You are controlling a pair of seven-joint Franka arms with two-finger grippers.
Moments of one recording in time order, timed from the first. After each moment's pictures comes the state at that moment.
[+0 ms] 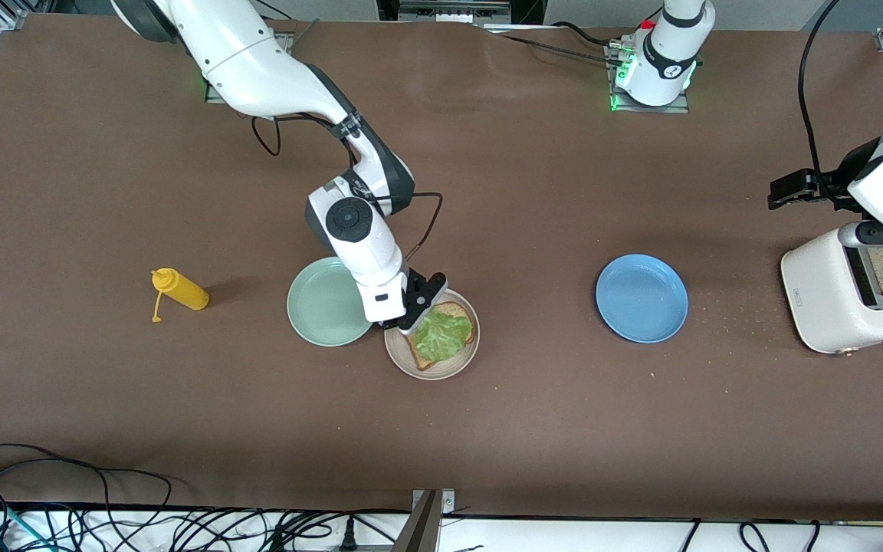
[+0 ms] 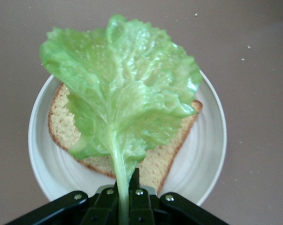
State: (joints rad) left arm 0.11 0.14 -0.13 -1.49 0.03 1.43 -0.02; right arm 0.58 0.85 0.06 -1.43 -0.02 2.57 -0.33
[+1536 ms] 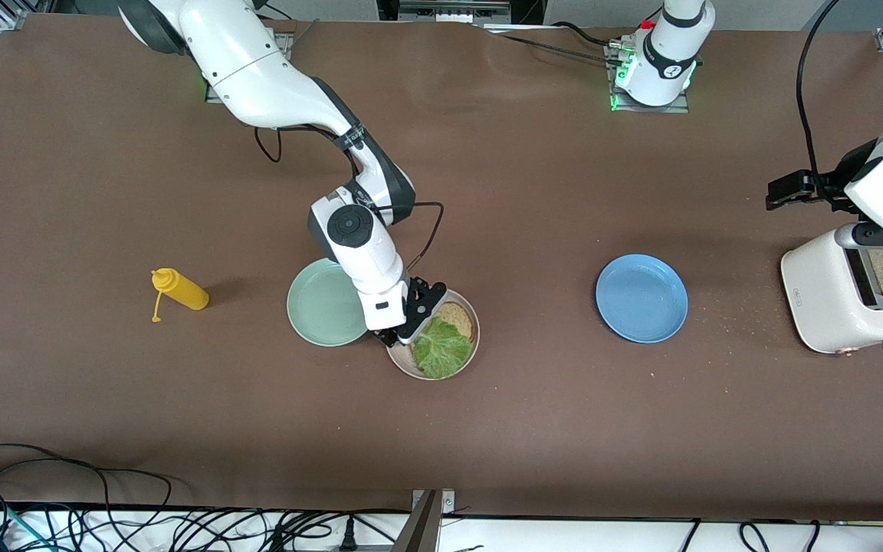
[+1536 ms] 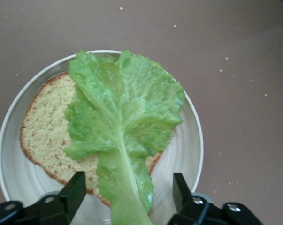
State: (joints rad) left arm 0.11 0.14 -0.13 -1.49 0.03 1.43 -0.02; right arm 0.57 0.88 0.04 -1.38 -0.03 2.58 -0.33
